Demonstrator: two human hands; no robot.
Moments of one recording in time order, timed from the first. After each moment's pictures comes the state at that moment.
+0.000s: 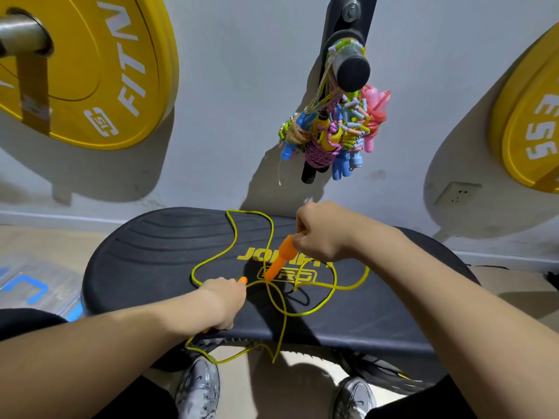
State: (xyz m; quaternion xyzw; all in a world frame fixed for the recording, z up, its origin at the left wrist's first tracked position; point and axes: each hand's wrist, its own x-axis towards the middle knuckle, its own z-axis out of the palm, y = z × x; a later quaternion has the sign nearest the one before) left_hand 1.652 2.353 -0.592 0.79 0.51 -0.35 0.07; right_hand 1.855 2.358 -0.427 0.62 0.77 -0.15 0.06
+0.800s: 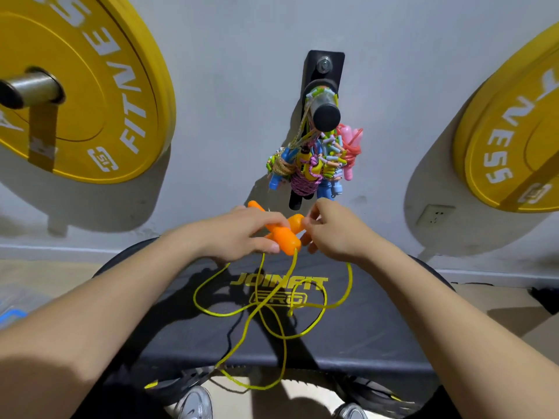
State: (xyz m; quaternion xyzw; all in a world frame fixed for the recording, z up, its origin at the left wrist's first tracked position) left_hand 1.670 2.399 -0.412 0.90 0.38 0.02 0.23; right_hand 1.887 2.356 -0.411 0.68 0.66 -0.24 -0.19
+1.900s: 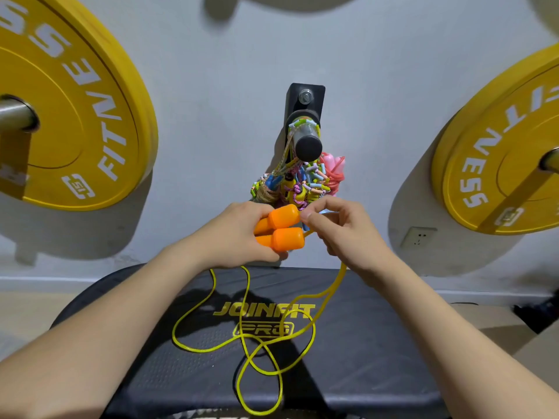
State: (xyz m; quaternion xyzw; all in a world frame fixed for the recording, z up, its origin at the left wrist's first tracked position) left_hand 1.700 2.422 -0.393 0.88 0.38 0.23 0.17; right_hand 1.922 2.358 -0.388 0.50 0.64 -0.32 -0.49
